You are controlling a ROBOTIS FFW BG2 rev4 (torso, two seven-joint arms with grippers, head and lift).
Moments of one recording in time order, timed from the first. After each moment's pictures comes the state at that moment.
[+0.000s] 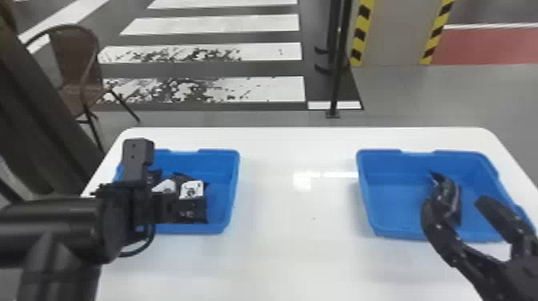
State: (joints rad) left arm -0.06 0.13 0.13 -1.95 0.06 1.29 -0.22; right arm 0.70 -0.03 -0.16 -2.26 -0.27 0.05 0.36
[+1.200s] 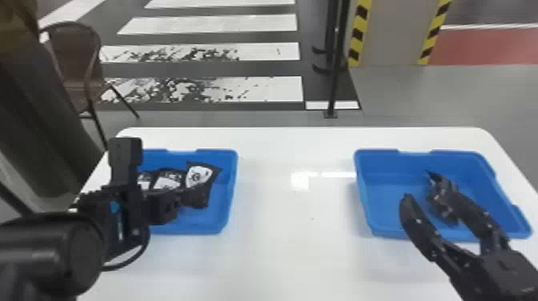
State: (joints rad) left arm 0.07 0.13 0.18 -2.11 0.21 1.17 -0.28; right arm 0.68 -0.06 -0.09 -2.26 -0.38 0.09 0.37
